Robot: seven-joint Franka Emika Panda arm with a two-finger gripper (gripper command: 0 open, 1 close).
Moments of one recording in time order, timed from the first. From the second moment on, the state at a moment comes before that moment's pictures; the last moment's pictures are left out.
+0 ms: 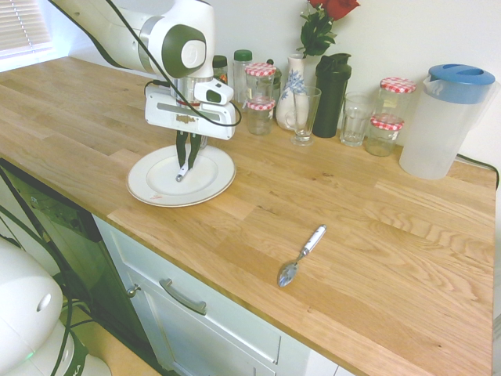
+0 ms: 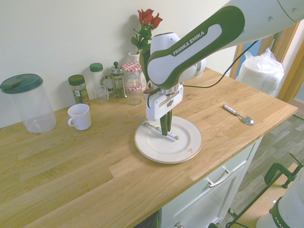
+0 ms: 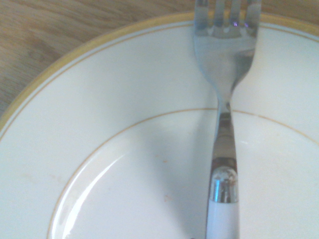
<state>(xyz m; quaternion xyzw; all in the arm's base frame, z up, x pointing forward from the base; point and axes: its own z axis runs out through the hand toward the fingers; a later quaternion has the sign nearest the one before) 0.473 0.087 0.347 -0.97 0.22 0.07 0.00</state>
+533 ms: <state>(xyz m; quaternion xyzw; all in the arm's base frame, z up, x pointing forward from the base) 0.471 0.094 0.345 -0.98 0.21 0.06 -0.01</state>
